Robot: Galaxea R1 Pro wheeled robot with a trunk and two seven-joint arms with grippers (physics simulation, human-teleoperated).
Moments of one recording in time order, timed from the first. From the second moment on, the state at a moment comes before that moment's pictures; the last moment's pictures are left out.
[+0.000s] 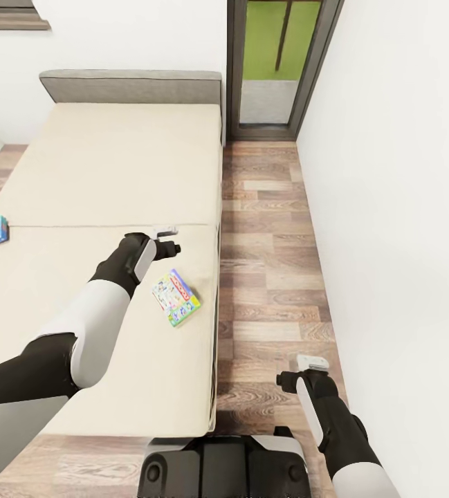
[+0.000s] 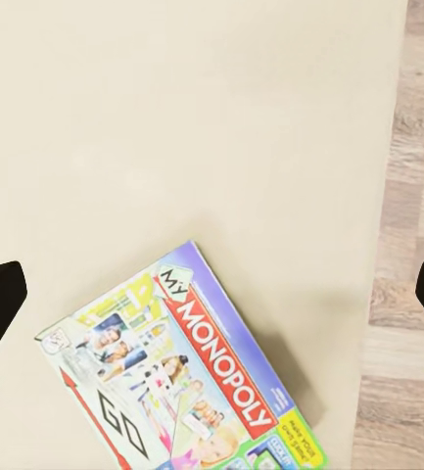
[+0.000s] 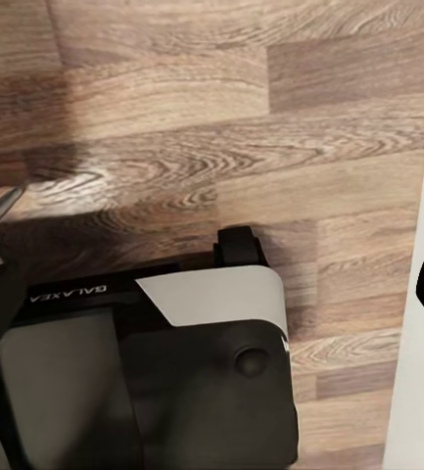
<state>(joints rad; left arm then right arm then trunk) -1.33 -0.12 0.14 -0.52 0.00 0.63 0.12 -0.50 0.14 -0.07 -1.04 -0.03 0.78 -0.22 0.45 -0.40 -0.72</state>
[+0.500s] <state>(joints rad) -1.33 -0.11 0.14 -0.52 0.00 0.63 0.12 -0.50 0.14 -0.07 -1.04 -0.03 0.78 -0.22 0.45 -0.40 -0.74</state>
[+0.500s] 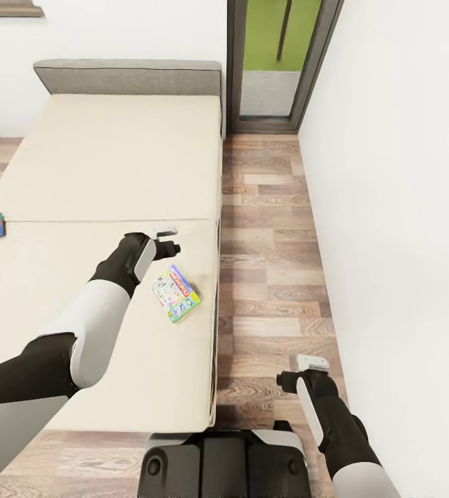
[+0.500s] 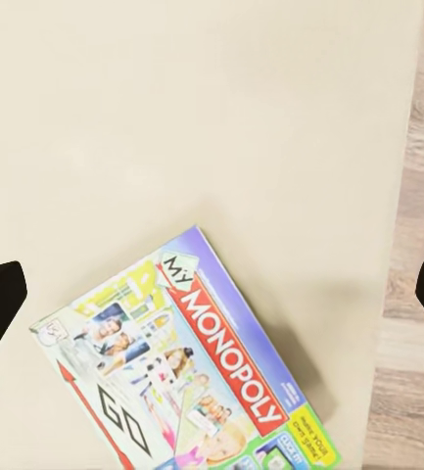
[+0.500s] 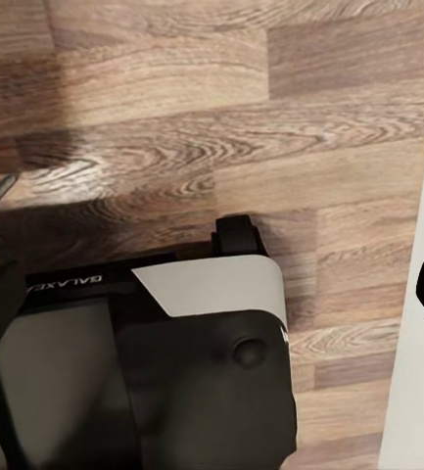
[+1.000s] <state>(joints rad) -1.33 -0.11 0.14 -0.52 0.00 0.63 0.12 -0.50 0.14 -0.07 -1.04 -0.03 0.78 -0.22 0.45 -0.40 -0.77</state>
